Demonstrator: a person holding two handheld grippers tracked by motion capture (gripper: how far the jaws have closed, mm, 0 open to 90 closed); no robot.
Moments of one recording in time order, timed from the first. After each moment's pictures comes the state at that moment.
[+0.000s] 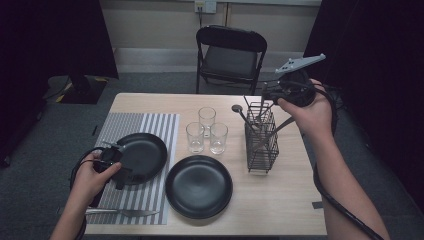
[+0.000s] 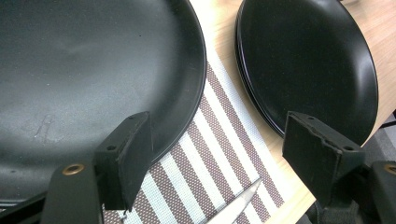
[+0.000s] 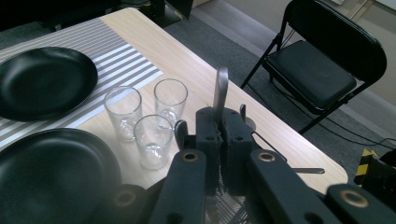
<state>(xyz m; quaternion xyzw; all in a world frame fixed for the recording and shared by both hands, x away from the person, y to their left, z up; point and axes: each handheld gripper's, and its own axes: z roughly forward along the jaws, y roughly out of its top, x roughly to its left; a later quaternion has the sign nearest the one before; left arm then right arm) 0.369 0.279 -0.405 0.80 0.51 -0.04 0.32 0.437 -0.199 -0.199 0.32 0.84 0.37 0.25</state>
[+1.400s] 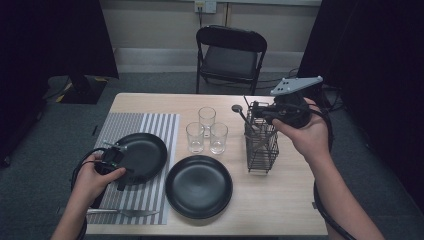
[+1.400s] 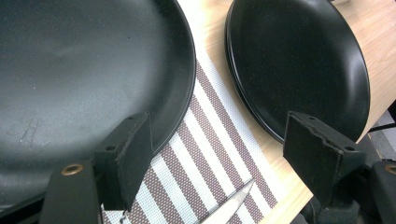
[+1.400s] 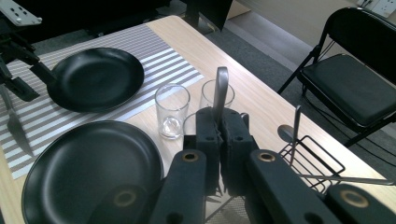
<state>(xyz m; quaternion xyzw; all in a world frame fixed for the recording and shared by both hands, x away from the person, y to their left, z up) 0.366 0.273 -0.404 0.79 0.51 -0.05 0.33 0.400 -0.188 -0.221 0.28 0.84 0.41 0.21</state>
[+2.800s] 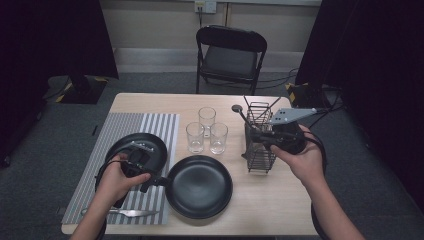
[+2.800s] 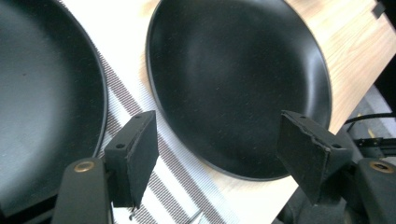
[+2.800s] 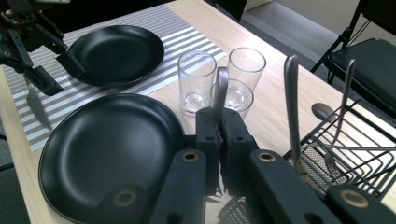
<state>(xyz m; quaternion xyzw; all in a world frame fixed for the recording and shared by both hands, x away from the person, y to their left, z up) 0.367 0.207 -0.397 0.83 0.45 -0.06 0.33 0.380 -0.196 -0.283 0.27 0.85 0.42 0.18</state>
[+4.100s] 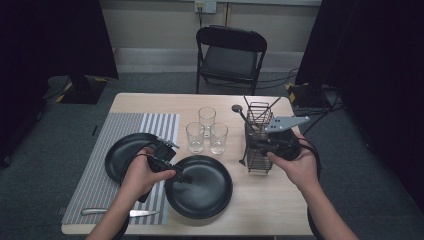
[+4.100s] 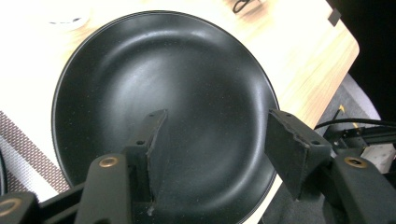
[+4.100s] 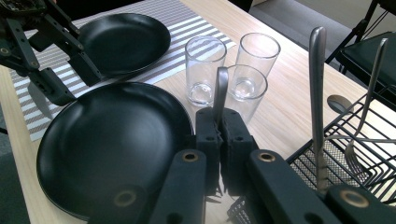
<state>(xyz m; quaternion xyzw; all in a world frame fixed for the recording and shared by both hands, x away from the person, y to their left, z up) 0.374 0.140 -0.380 0.85 0.40 -0.07 0.33 0.381 -0.193 -0.306 0.27 0.85 0.42 0.17</state>
